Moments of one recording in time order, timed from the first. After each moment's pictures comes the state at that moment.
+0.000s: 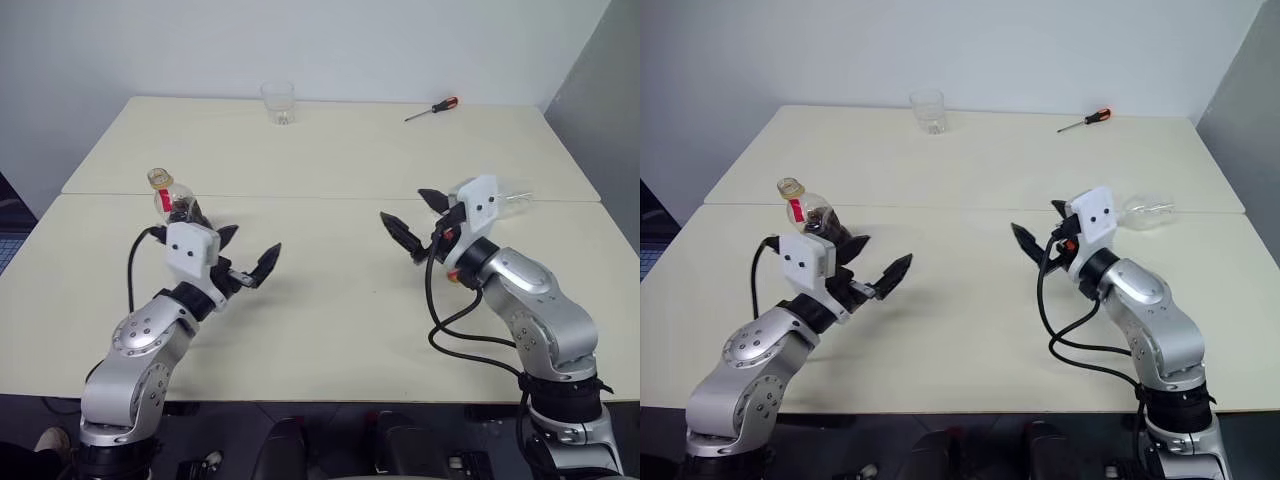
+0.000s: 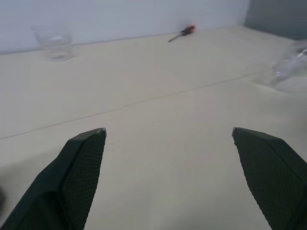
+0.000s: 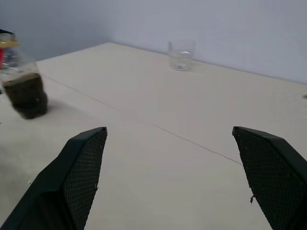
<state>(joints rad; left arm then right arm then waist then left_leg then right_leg) -0.09 0.48 0.15 -0.50 -0.50 0.54 -0.41 -0.41 -0.35 -0.05 -0.39 0.38 0.68 0.33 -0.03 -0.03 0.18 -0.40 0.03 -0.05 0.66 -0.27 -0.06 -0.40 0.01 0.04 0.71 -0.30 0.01</state>
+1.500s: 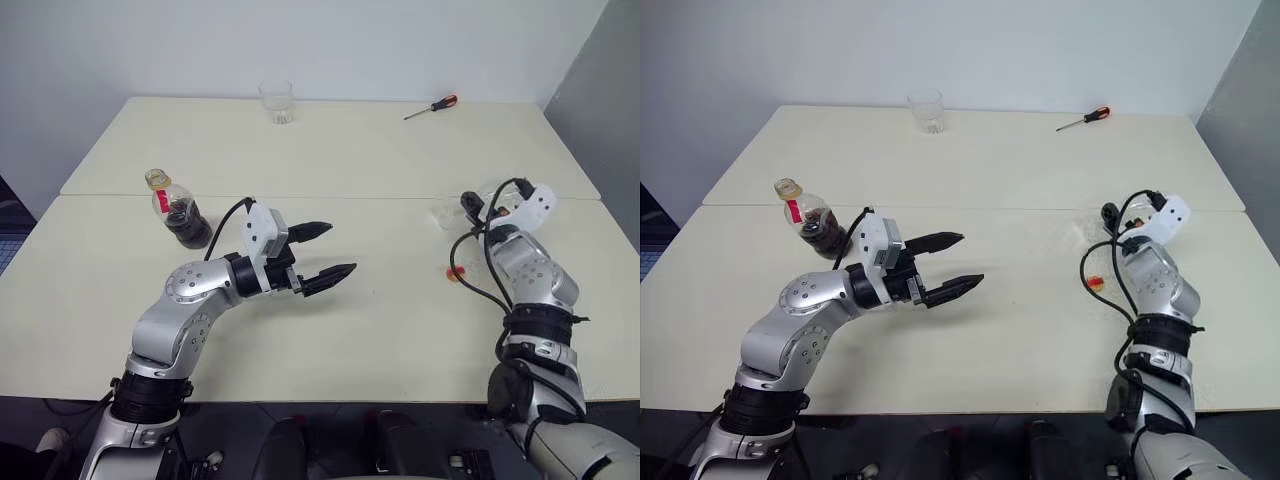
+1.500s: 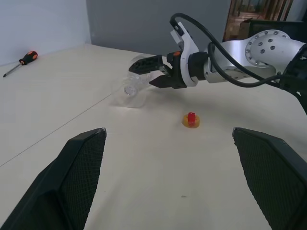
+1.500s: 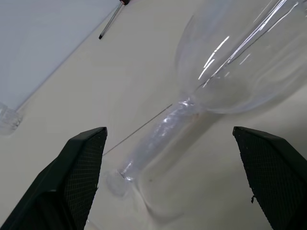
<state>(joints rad) -0.37 0.50 -0.05 -0.26 -0.51 0.43 -0.86 -0.79 -0.19 -0.57 0.49 0.54 0.55 -0.02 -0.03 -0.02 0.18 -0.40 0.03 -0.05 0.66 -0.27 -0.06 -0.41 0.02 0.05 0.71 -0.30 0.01</state>
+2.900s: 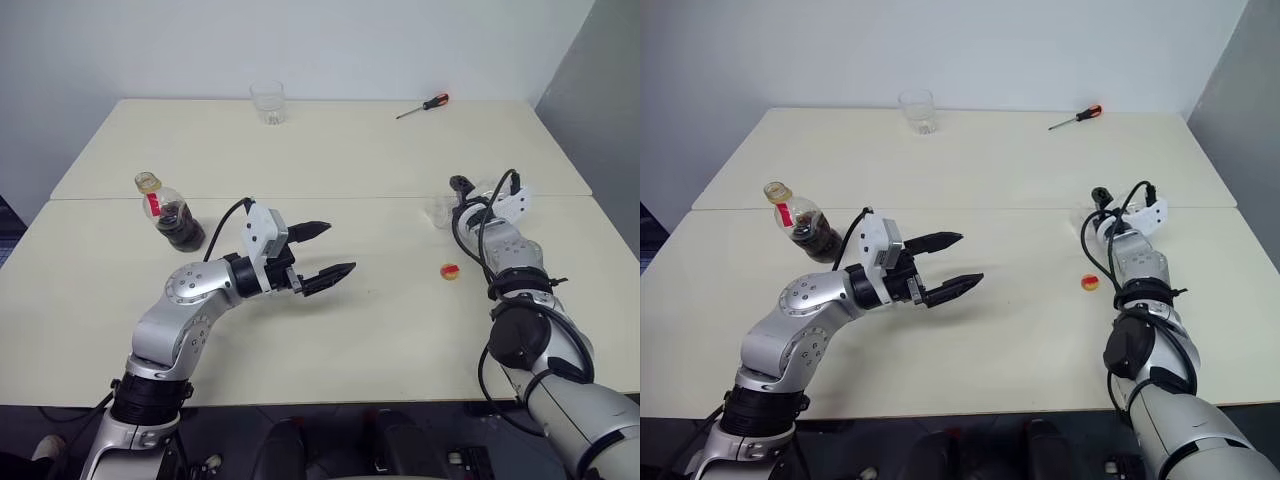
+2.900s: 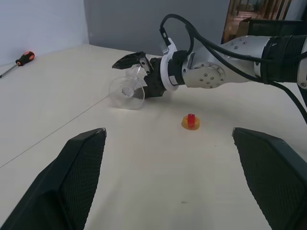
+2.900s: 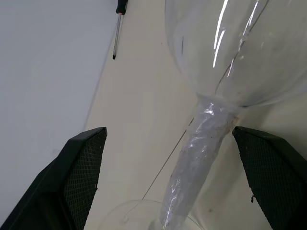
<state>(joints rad) -0.36 0.50 -0.05 -0.27 -0.50 0.43 -0.84 -1.03 -0.24 -0.74 1.06 0.71 0.35 0.09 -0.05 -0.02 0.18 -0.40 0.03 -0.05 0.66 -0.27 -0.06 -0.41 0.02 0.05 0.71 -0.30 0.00</state>
